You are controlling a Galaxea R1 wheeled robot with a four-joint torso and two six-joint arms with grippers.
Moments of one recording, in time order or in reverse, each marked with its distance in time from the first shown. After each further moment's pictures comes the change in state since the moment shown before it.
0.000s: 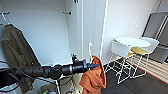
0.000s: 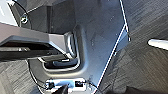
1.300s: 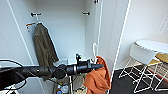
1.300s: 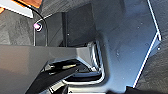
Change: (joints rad) left arm 0.000 0.063 -0.027 -0.025 -0.002 -0.003; right arm 0.074 0.146 -0.069 0.026 -0.053 0.006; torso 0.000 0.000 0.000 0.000
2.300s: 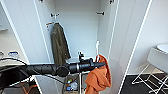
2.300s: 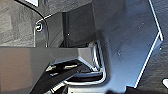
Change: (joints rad) left arm -0.020 0.056 -0.034 -0.023 -0.004 0.003; right arm 0.004 0.026 -0.010 0.000 -0.016 0.004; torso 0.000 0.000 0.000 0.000
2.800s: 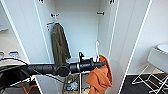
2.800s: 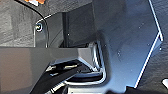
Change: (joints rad) left arm 0.000 0.009 -0.014 -0.008 0.000 -0.001; right arm 0.000 0.000 0.000 0.000 0.000 0.000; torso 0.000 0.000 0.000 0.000
